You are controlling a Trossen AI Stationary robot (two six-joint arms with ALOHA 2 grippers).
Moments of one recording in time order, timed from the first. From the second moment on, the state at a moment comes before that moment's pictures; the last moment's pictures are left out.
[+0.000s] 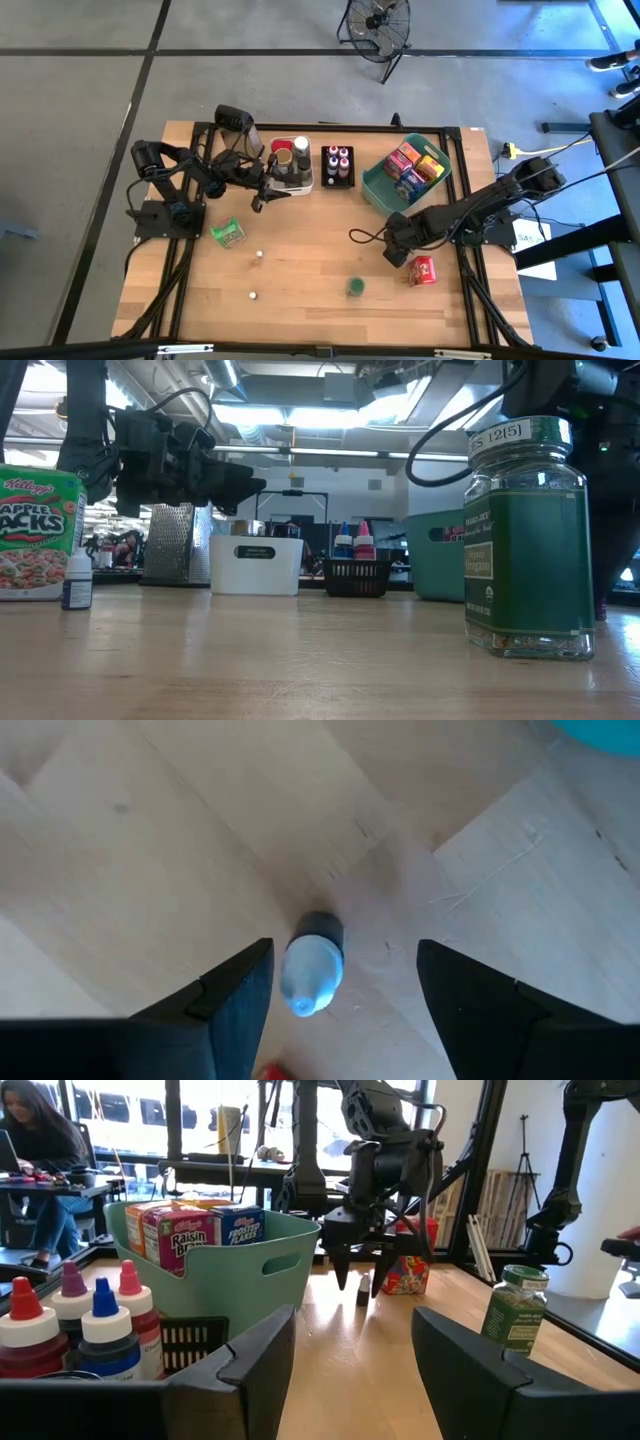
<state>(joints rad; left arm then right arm) 0.54 1.67 0.24 1.52 0.73 -0.13 0.36 1.43 0.68 -0.69 0.05 1.09</state>
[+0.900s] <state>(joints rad) 0.54 1.67 0.24 1.52 0.73 -0.13 0.36 1.43 0.68 -0.68 0.04 1.07</state>
